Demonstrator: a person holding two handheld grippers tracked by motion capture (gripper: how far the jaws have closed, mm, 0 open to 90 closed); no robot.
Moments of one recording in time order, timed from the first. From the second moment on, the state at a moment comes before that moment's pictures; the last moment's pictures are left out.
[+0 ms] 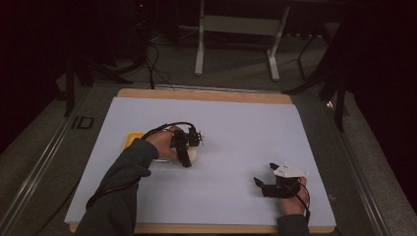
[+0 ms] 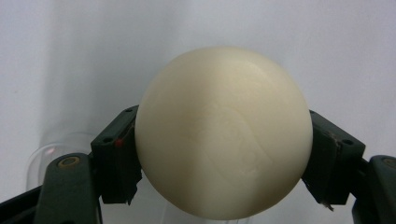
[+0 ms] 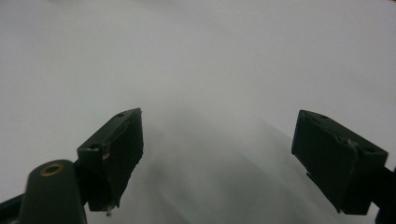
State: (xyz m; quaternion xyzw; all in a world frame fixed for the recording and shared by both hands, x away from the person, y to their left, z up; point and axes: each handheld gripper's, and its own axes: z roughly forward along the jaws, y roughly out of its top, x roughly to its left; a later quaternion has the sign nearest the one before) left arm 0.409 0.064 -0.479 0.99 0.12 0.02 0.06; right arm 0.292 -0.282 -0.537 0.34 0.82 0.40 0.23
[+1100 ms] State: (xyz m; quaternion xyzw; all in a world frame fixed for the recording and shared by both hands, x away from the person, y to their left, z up) left arm 0.419 0.104 -0.447 0.98 0.18 0.04 0.05; right arm 0.292 -0.282 -0.537 0.34 0.82 0.40 0.23
